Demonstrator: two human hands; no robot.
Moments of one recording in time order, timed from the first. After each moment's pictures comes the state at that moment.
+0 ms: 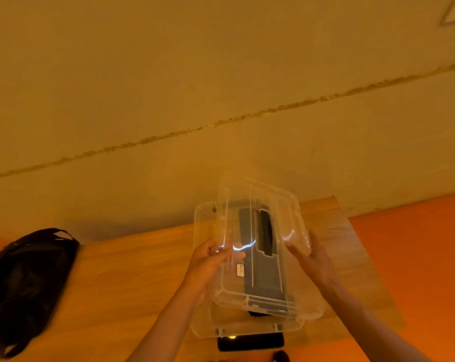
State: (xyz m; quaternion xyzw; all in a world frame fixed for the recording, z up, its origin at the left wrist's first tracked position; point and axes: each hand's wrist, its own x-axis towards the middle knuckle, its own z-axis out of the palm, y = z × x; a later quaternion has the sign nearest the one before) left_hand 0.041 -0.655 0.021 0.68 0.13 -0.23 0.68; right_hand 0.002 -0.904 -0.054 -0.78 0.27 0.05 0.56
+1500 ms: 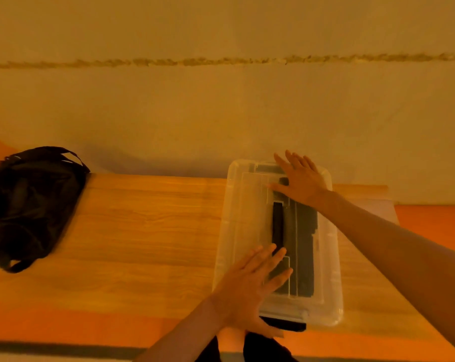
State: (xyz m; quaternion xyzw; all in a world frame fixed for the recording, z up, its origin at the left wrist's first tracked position) left_hand -0.015 -0.610 -0.078 0.88 -0.43 -0.19 0.11; right_hand 0.198 -0.832 -0.080 -0.98 -0.11 0.17 0.06
